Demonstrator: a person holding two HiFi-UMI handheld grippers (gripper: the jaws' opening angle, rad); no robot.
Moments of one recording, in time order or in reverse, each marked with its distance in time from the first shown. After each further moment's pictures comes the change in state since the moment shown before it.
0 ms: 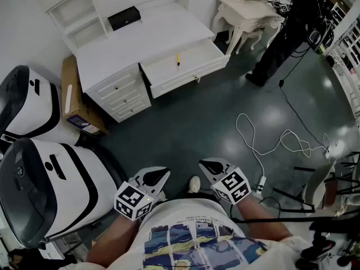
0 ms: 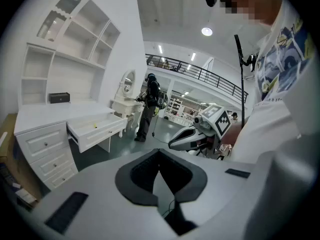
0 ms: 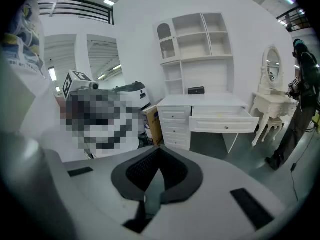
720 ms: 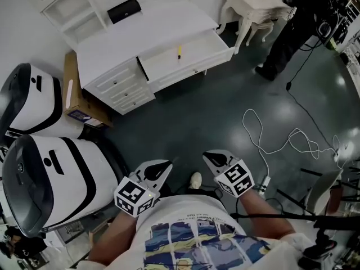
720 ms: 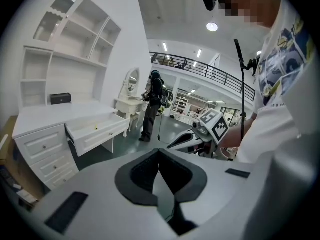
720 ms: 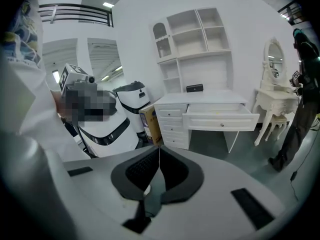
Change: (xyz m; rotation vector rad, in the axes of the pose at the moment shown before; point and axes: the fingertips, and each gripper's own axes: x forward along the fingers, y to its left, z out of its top) left arm 0.067 -0.003 0.029 -0.009 0.007 0.073; right arm 0.000 -0.079 -0.019 -0.005 0.008 0.051
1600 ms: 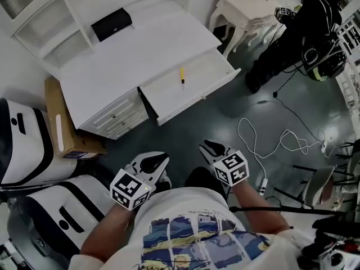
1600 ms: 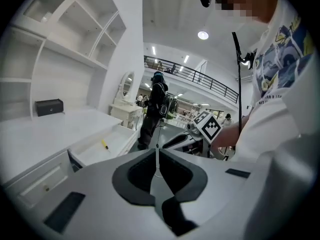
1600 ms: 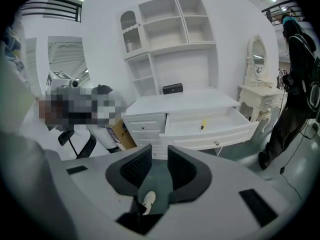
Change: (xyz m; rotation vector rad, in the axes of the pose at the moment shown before) left arm 0.012 0.240 0.083 0.069 -0.031 -0.187; right arm 0.170 -0.100 0.140 0.178 0.019 -0.239
